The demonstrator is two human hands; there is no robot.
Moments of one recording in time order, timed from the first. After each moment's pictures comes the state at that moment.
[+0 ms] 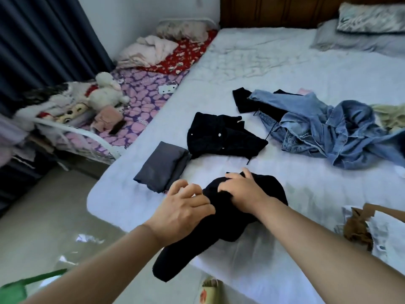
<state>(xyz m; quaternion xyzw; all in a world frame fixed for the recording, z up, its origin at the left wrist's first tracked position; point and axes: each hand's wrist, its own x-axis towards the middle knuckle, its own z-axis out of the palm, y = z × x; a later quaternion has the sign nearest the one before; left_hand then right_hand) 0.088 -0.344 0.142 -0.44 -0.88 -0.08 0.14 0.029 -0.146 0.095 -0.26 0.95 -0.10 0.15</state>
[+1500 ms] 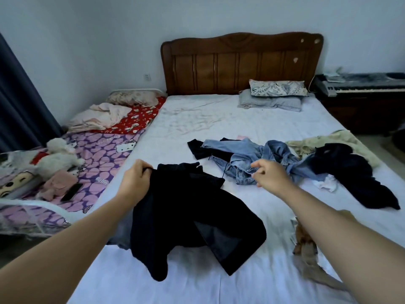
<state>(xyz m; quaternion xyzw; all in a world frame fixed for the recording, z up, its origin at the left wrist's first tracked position) -0.011 -0.368 0.232 -0.06 -0.93 -0.37 0.08 0.069 -0.036 0.220 0.15 0.91 -0.39 -0.06</state>
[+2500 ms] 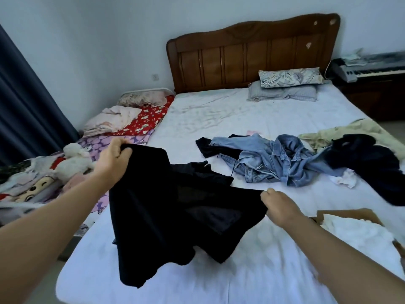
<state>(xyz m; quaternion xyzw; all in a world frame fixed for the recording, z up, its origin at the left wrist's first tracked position) -0.039 -0.381 0.294 -0.05 -0.94 -0.32 0.14 0.081 -0.016 0.138 0.04 1.00 -0.04 0.05</state>
